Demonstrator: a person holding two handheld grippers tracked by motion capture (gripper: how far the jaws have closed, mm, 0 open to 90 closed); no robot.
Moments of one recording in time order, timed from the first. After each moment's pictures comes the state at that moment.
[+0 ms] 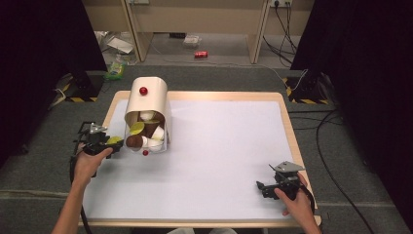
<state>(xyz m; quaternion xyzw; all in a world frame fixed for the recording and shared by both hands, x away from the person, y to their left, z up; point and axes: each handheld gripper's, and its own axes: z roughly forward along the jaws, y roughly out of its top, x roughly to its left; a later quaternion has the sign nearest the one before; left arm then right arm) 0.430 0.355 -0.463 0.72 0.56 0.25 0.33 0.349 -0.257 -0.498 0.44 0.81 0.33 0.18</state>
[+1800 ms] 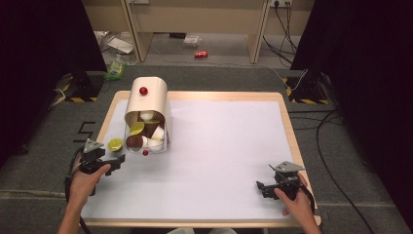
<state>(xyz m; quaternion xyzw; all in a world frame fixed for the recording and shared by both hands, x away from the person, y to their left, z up) 0.367 0.343 -0.465 0.70 0.56 0.24 0.36 0.349 -0.257 -0.498 0.44 0.81 0.33 0.19</state>
